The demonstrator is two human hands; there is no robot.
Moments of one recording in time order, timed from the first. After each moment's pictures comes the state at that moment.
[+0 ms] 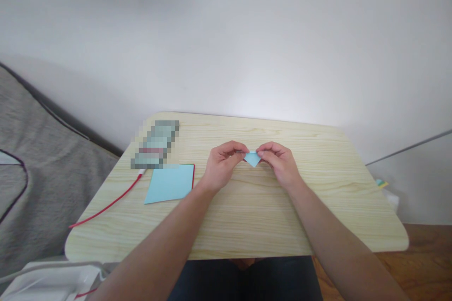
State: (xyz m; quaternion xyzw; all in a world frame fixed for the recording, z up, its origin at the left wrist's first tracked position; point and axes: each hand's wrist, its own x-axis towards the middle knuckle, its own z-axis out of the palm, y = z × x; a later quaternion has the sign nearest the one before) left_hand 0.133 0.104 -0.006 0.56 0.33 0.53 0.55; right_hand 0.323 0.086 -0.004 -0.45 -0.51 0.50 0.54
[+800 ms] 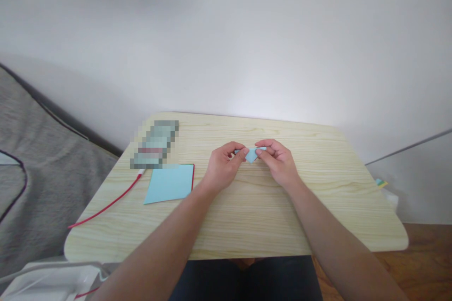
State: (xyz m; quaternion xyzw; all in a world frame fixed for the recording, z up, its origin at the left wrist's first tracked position) left_hand 0.134 0.104 -0.010 0.66 0.43 0.47 0.40; right_hand 0.319 0.085 -0.004 -0.44 -0.55 0.47 0.53
